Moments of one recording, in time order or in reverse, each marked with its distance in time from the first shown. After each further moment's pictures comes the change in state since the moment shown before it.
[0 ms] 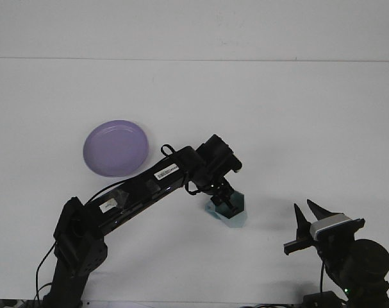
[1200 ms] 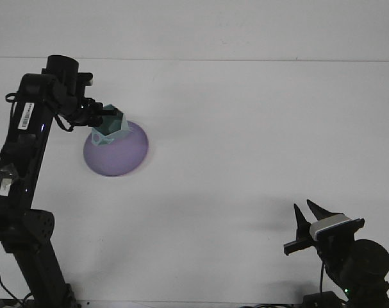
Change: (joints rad) left arm 0.787 -0.063 0.389 -0.457 -0.165 -0.064; right arm 0.000 0.000 0.000 0.000 -0.003 -0.003
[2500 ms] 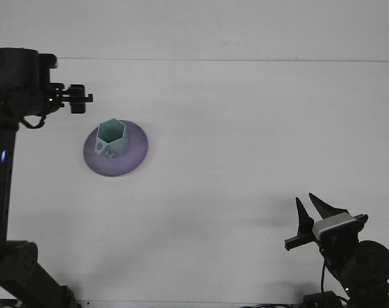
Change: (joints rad) left arm 0.053 -0.280 0.039 0.099 -0.055 -0.008; right arm 0.000 0.000 0.000 0.109 0.003 0.000
